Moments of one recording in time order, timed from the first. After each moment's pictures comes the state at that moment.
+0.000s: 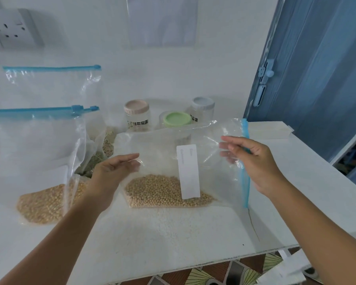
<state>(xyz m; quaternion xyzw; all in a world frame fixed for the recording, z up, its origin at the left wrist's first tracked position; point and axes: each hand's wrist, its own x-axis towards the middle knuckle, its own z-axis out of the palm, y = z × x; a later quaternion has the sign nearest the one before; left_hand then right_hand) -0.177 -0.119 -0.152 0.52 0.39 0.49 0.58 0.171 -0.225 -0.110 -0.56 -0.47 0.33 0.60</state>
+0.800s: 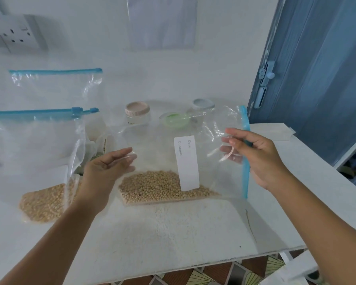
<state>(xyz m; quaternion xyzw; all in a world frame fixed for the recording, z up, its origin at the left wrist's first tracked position) -0.172 -0.139 -0.128 0.53 0.40 0.53 0.53 0.181 -0.222 -0.091 -0.51 -0.44 0.39 0.63</state>
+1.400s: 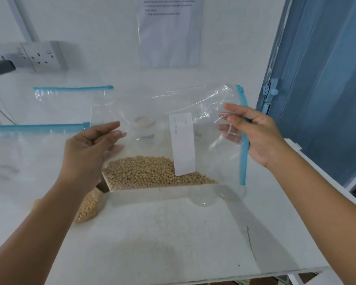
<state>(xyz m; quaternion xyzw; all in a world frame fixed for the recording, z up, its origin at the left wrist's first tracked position) -0.167 -0.148 -0.034 0.50 0.37 0.62 0.47 0.187 -0.186 -0.019 -0.43 -0.46 0.42 0.65</state>
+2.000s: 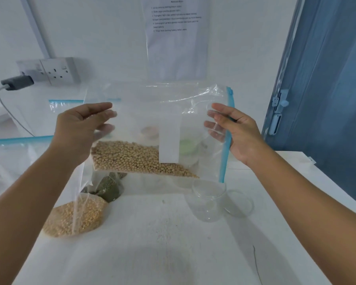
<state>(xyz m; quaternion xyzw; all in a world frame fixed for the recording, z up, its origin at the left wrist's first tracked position) -0.183 -0.103 0.031 0.53 0.42 0.62 0.40 0.167 -0.131 -0.007 -0.37 -0.44 0.47 0.68</state>
